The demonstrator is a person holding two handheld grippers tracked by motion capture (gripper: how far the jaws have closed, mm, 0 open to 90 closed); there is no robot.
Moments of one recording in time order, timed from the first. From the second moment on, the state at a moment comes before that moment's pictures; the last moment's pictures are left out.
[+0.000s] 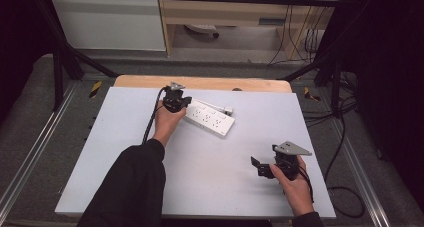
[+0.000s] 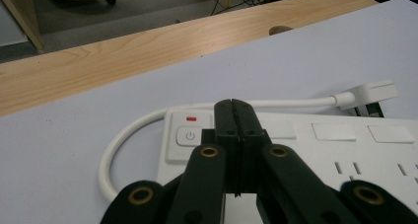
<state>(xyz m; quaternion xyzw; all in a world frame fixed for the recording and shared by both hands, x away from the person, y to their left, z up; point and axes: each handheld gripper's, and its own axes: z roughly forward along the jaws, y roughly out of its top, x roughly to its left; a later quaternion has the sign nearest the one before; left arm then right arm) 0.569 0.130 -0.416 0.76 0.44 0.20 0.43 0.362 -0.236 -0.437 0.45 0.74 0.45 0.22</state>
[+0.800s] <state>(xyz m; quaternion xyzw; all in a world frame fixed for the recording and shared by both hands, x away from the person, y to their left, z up) 0.525 0.149 -0.403 0.75 0.43 0.20 0.46 0.362 -0.233 -0.437 0.45 0.74 0.45 0.22</state>
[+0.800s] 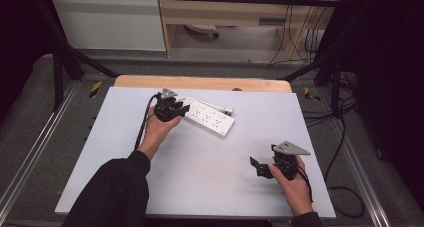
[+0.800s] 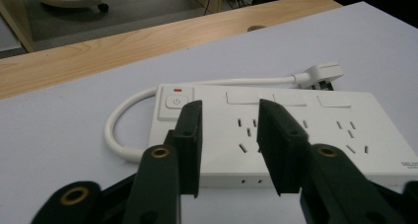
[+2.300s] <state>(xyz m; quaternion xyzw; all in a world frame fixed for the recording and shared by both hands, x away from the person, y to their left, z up) 0.394 0.210 -0.386 0.71 0.44 0.20 0.51 0.363 -0.230 -0.438 0.44 0.75 0.44 0.22</state>
